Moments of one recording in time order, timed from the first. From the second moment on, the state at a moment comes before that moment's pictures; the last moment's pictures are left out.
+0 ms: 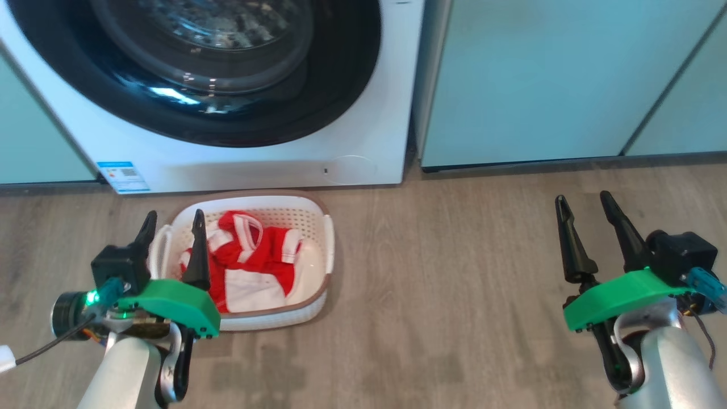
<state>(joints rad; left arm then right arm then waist) -0.17 0.22 -0.22 0.21 -0.34 0.17 -0.17 -0.11 -0.05 -0.07 0.13 0.20 0.13 -0.10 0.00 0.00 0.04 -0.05</state>
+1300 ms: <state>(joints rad) -0.19 0.23 -0.23 0.18 -0.35 0.18 -0.18 -0.11 -0.05 -0.06 0.15 0.24 0.13 -0.13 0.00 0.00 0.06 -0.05</state>
